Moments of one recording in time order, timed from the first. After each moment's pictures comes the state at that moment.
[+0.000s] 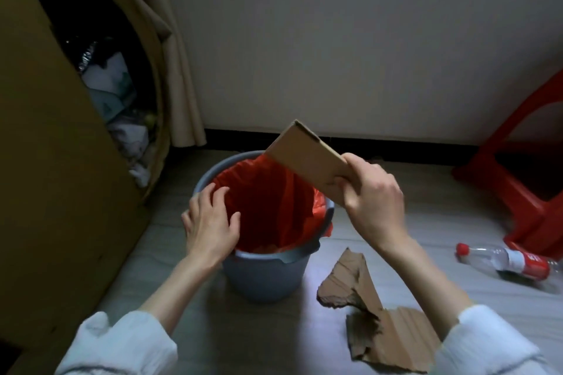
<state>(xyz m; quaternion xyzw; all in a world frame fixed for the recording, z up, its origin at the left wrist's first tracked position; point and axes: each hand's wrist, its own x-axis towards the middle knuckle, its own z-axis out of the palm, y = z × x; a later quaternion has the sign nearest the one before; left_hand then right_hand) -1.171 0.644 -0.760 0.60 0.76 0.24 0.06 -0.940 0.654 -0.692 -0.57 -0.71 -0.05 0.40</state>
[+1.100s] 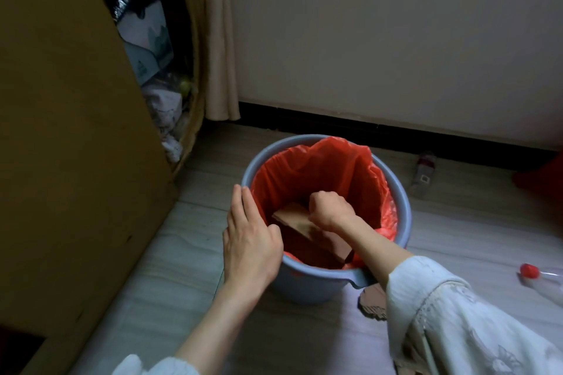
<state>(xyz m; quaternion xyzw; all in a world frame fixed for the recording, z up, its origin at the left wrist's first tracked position) -1.189 0.641 -0.787 0.53 0.77 0.30 0.17 -1.066 0.767 -0.818 -0.61 -0.77 0.16 -0.07</state>
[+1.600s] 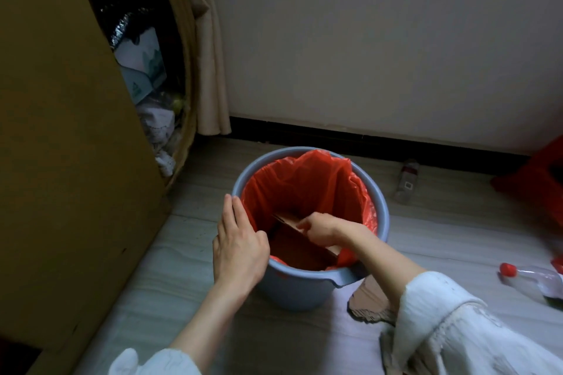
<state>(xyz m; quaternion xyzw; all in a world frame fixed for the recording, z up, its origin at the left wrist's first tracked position) -1.191 0.640 -0.782 0.53 0.79 0.26 0.18 -1.052 0.747 -0.795 -0.55 -0.77 0.28 -0.16</state>
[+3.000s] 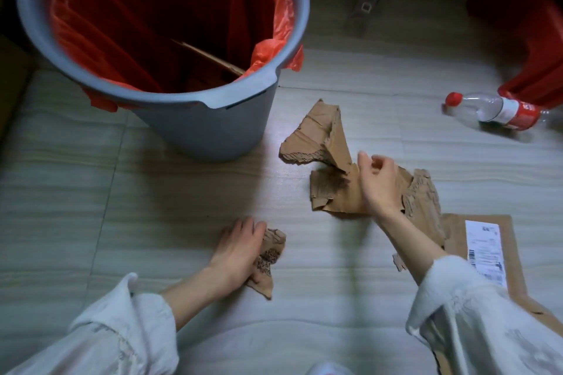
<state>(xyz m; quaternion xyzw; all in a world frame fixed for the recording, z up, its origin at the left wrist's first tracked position) -1.062 0.511 -0.983 0.76 0.55 -0.18 0.28 -0.829 0.600 -0.943 -0.85 -0.38 0.28 0.24</state>
